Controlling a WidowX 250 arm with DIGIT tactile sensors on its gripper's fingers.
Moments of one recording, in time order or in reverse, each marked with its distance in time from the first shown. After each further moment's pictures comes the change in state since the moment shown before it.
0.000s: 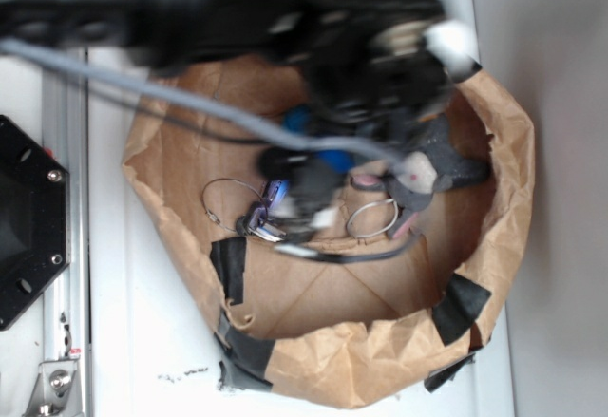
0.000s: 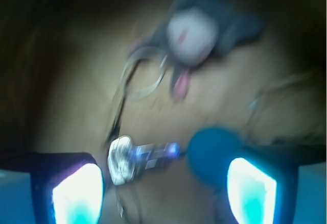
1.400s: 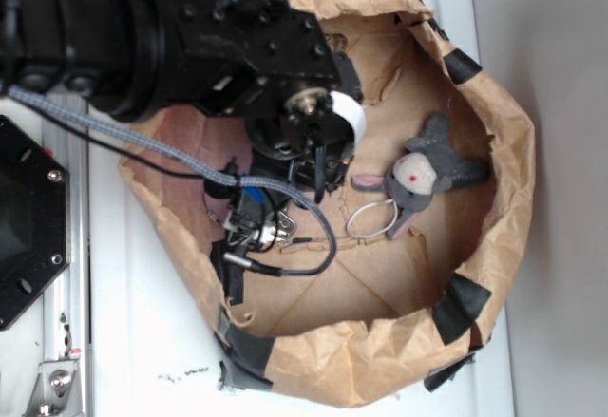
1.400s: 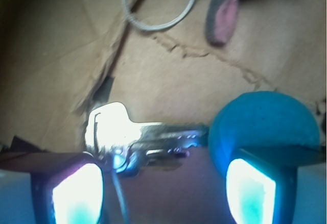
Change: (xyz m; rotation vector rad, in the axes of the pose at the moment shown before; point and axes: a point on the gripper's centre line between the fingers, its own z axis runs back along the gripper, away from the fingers) arm -0.022 -0.010 -0.053 -0.045 0.029 -0.088
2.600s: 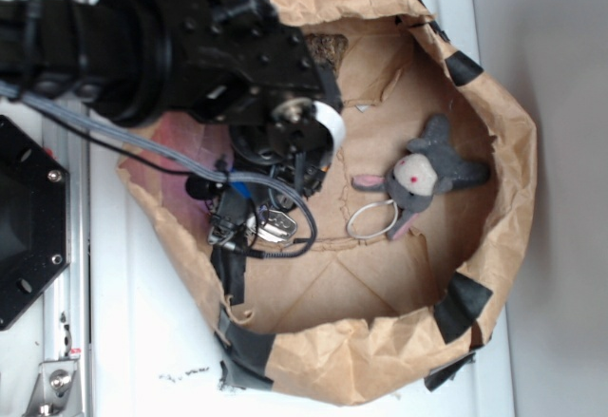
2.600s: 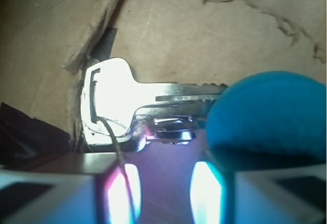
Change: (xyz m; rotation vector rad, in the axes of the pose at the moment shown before) arm -0.008 -0.009 -0.019 -0.013 0.030 -0.047
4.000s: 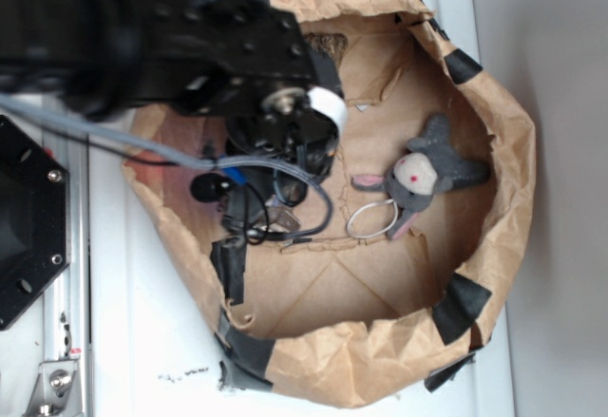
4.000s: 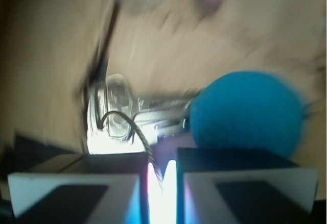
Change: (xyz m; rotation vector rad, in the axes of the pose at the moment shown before) arm 0.012 0.002 0.033 0.078 -0.092 0.180
